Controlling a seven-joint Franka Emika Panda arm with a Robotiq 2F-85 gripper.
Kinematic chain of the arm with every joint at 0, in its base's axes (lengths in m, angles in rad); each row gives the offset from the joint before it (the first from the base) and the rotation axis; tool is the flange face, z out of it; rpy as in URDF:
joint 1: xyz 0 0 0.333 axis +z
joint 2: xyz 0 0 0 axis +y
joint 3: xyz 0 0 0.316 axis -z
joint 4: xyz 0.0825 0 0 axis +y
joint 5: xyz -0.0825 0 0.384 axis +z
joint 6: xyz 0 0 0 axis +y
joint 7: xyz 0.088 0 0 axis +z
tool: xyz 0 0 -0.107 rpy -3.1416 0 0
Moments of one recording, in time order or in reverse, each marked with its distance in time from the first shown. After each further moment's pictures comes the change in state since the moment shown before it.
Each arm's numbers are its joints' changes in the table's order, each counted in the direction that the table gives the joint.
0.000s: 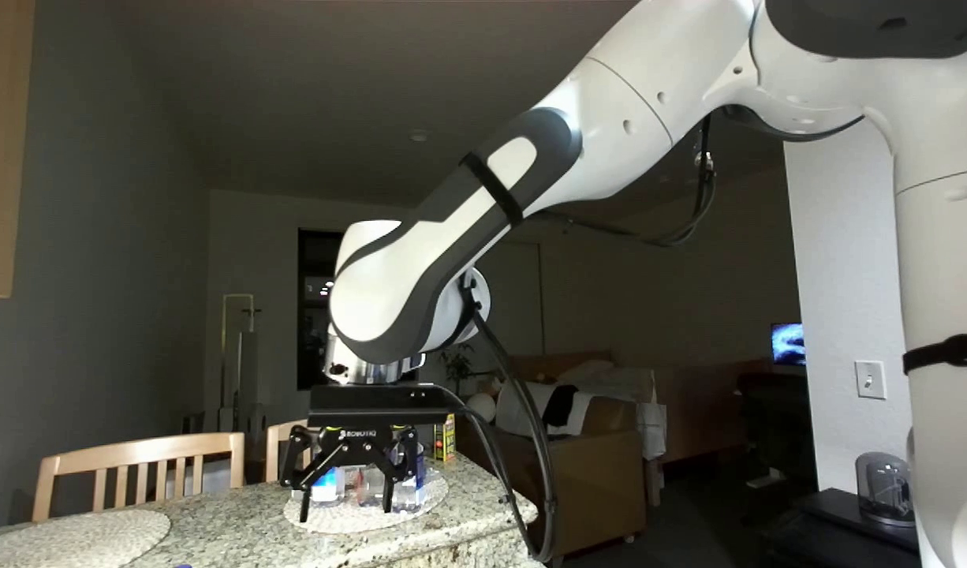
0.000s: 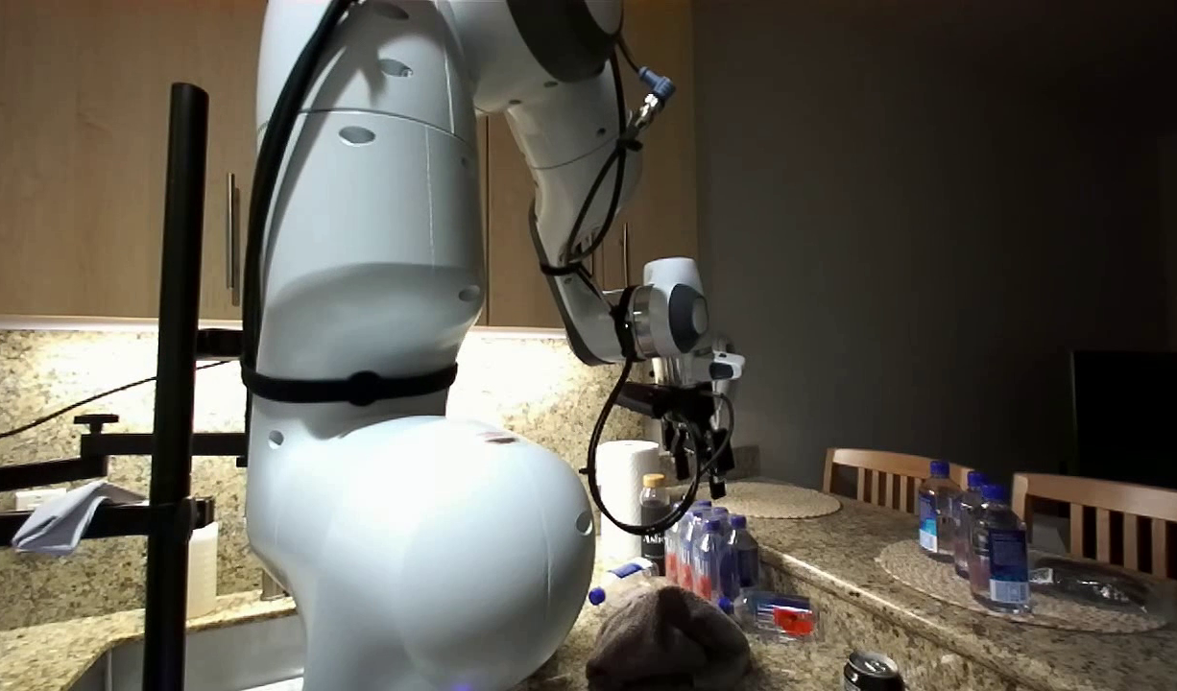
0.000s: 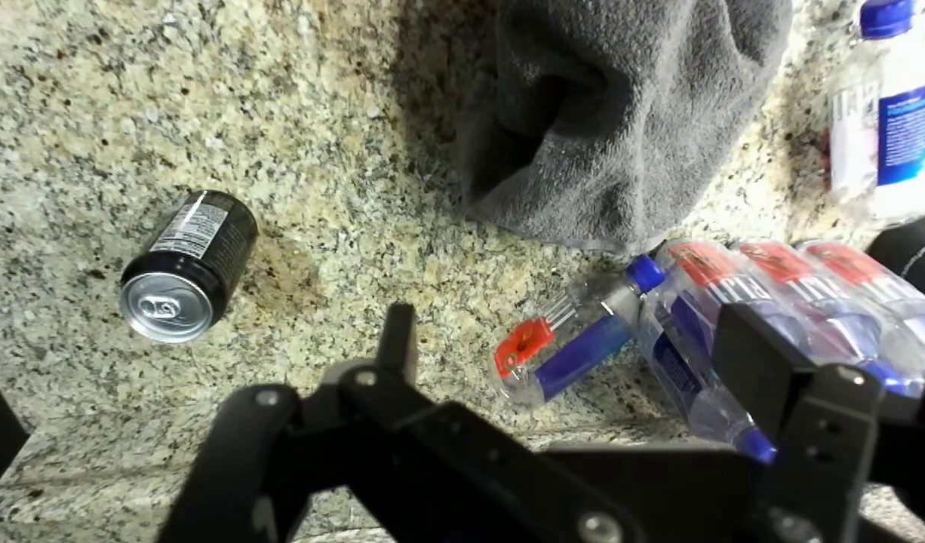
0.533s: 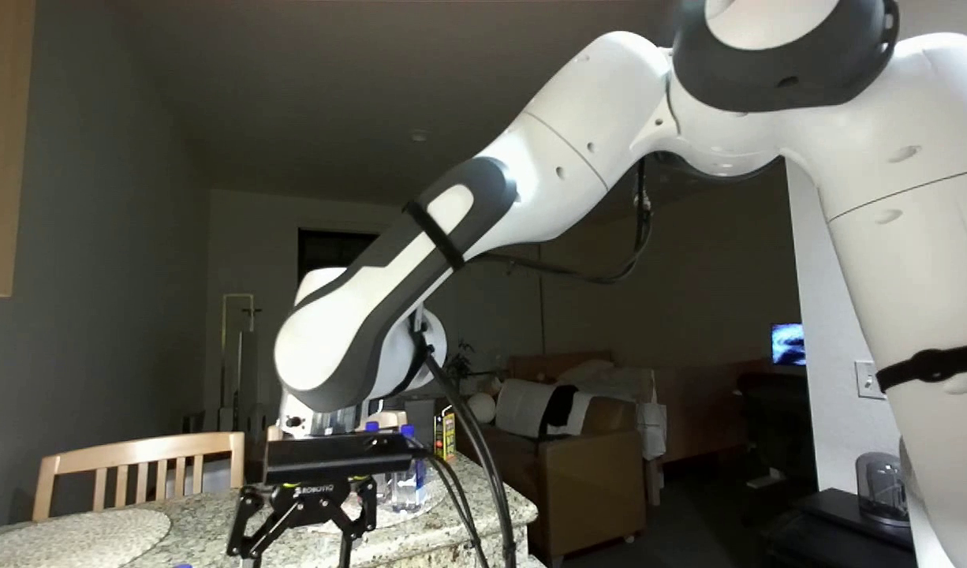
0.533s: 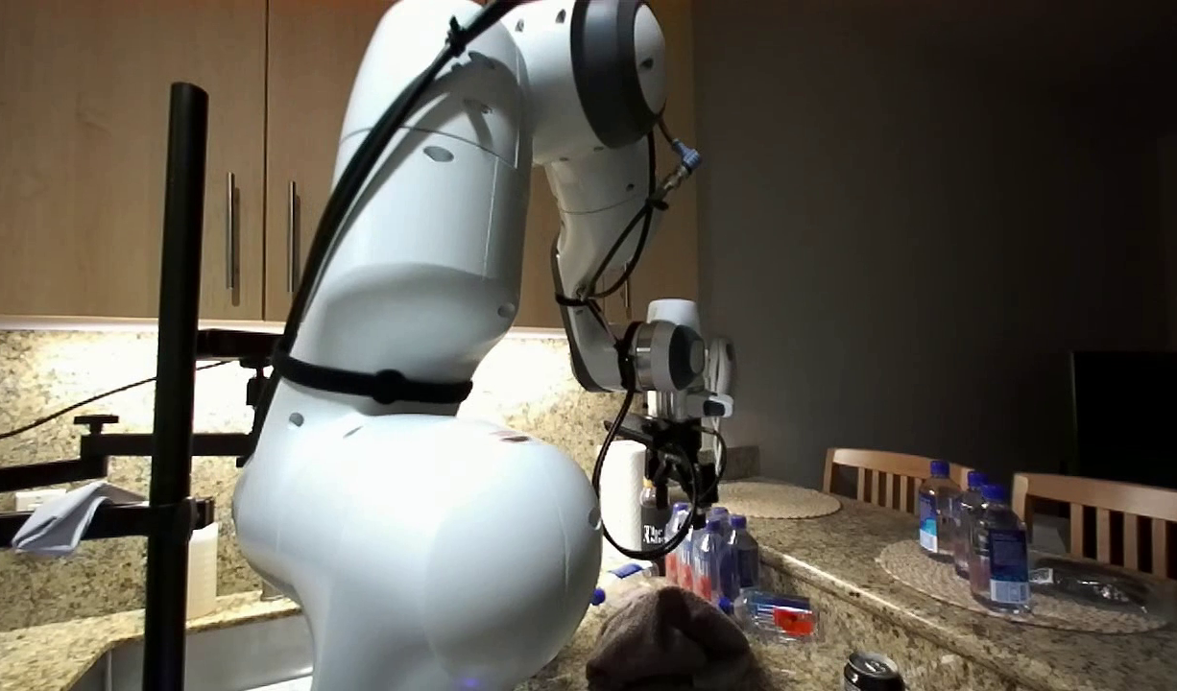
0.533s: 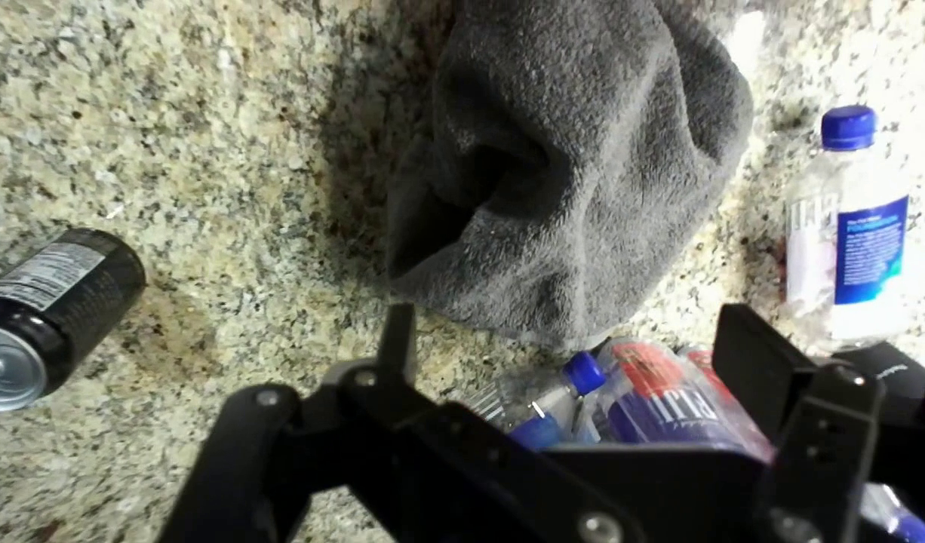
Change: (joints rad) arm 0.071 0.204 0.016 -0.119 0.037 0.001 0.108
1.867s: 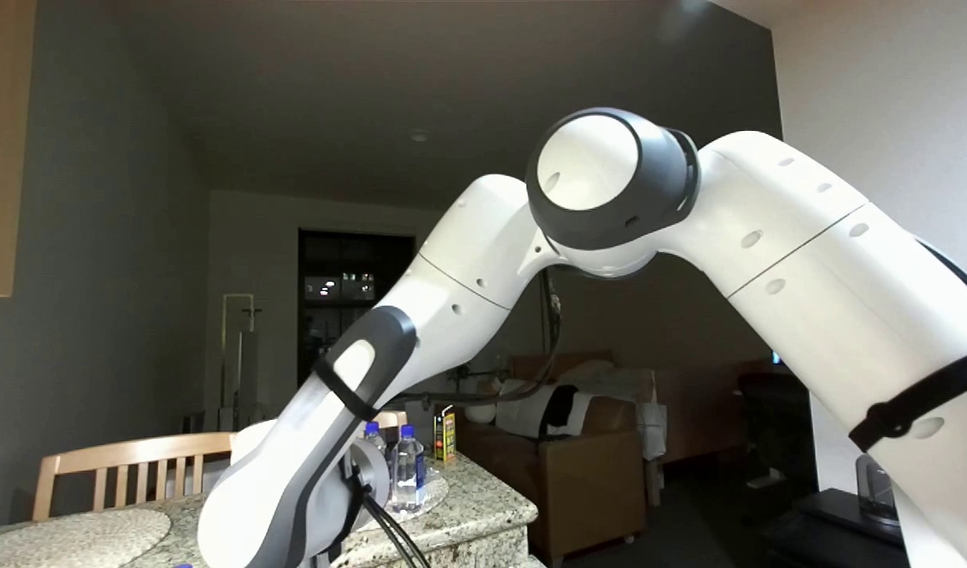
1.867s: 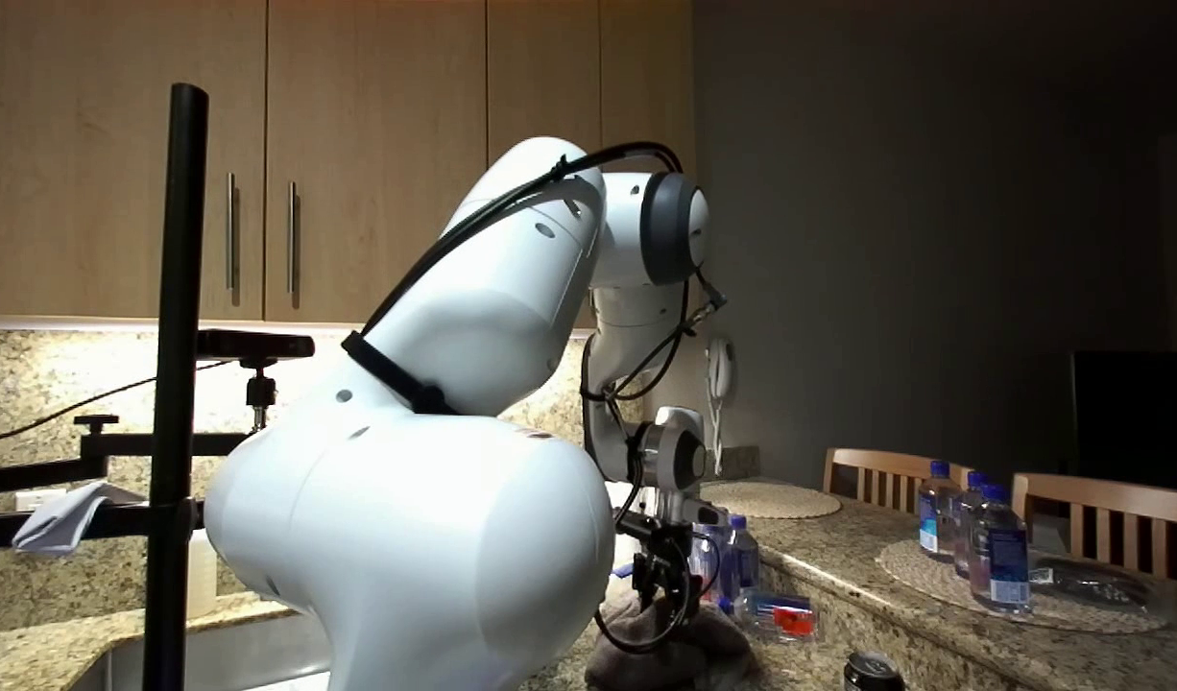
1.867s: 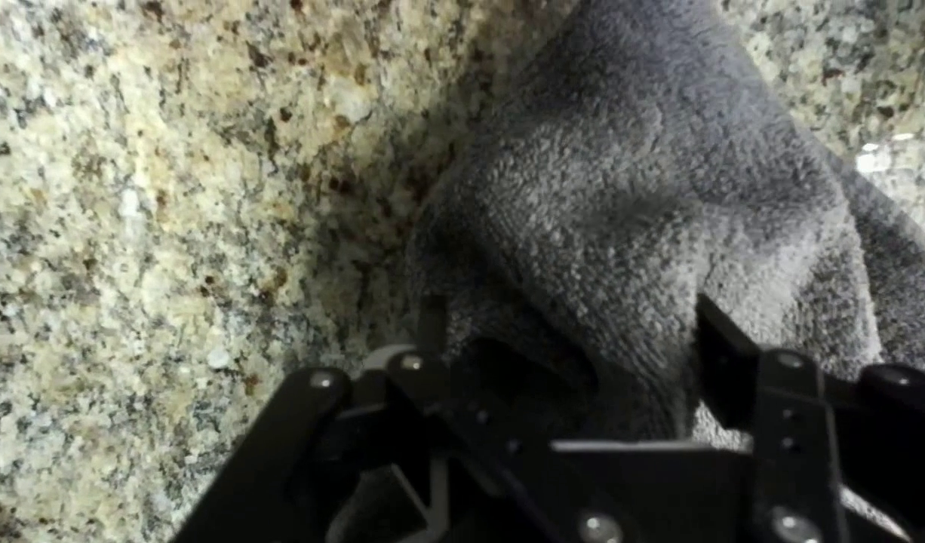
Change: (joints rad) arm 0.148 0.431 0.108 -0.227 0.006 0.088 0.027
